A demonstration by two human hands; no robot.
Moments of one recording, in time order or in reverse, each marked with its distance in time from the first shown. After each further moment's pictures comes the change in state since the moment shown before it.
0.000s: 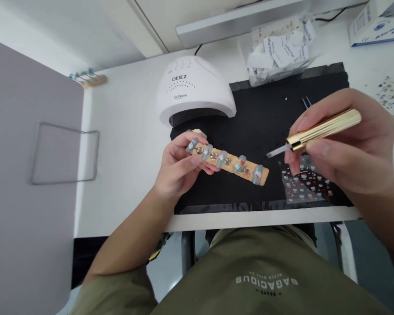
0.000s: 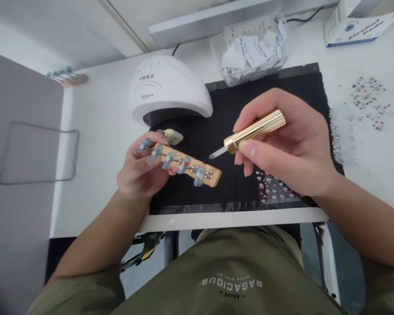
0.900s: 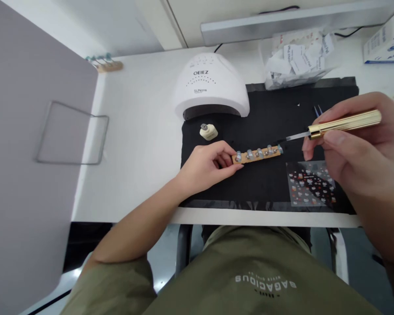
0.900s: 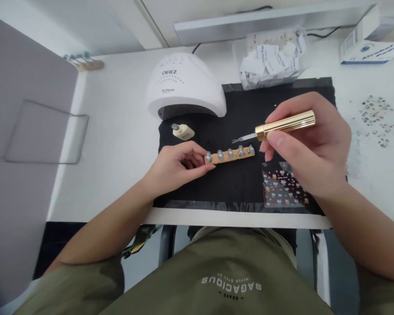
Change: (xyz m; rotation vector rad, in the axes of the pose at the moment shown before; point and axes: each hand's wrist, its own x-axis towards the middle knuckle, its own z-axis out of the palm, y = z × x) left_hand -0.012 -0.002 0.009 0.760 -0.055 -0.116; right_hand 0.003 0.015 -0.003 -0.132 0.202 -0.124
